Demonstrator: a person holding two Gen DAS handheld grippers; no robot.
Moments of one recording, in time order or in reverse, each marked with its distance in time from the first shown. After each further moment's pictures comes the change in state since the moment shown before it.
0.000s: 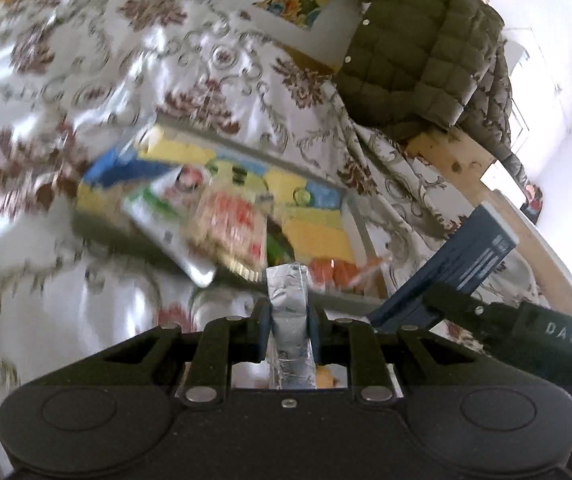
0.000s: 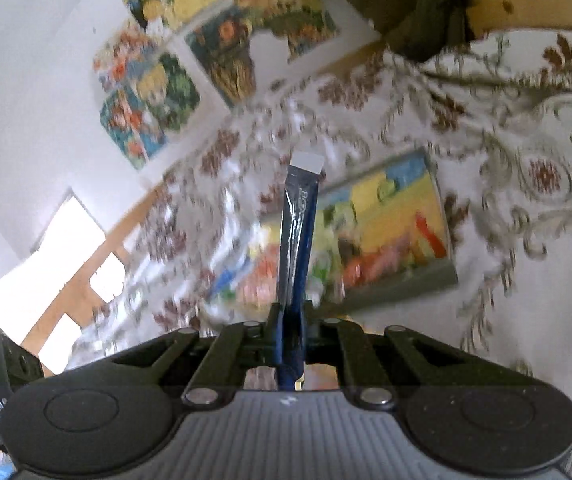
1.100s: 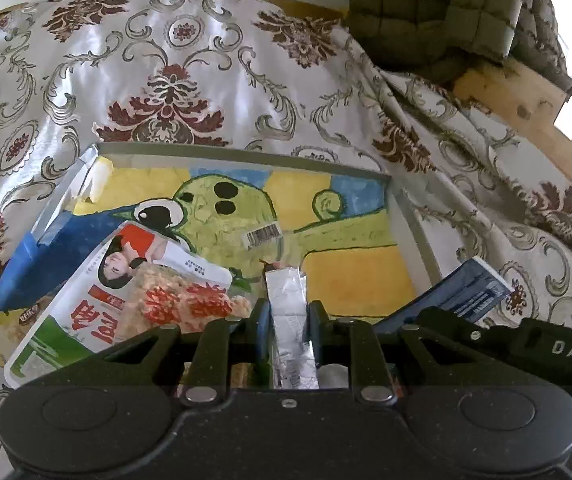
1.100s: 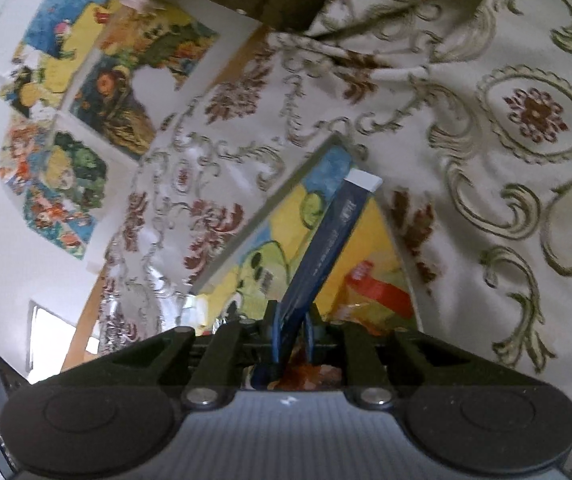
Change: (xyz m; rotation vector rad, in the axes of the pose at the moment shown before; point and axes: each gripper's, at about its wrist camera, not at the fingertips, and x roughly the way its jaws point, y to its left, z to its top) left arm 0.156 -0.033 0.072 0.168 0.169 0.182; right arm 0.117 -0.101 0.038 0.404 0.034 -0.087
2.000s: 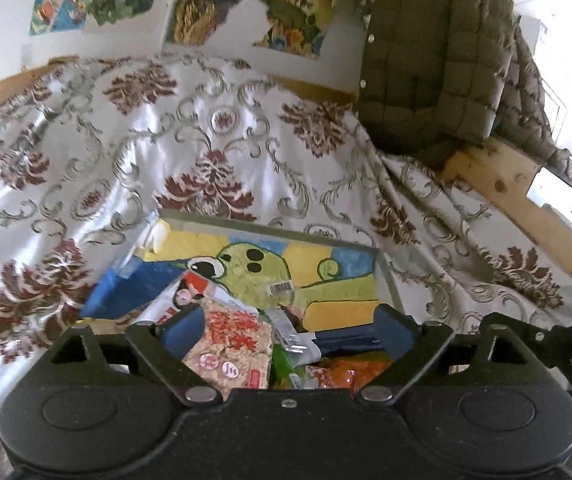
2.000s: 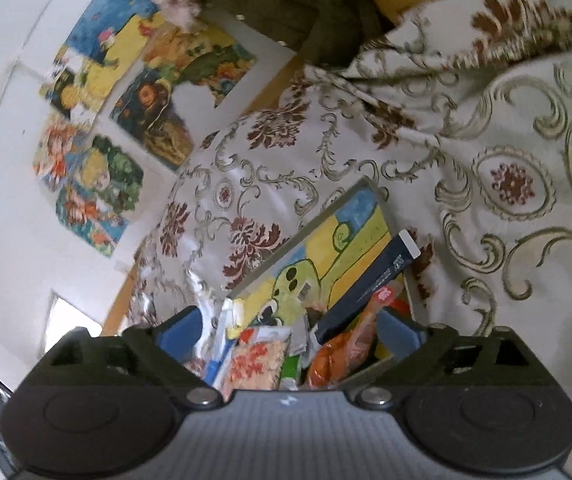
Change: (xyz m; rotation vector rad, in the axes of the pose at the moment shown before) left arm -0.129 -0.004 -0.020 -0.052 -0.231 0.044; right arm -0.092 0.036 0.001 -0.159 -0.059 0.035
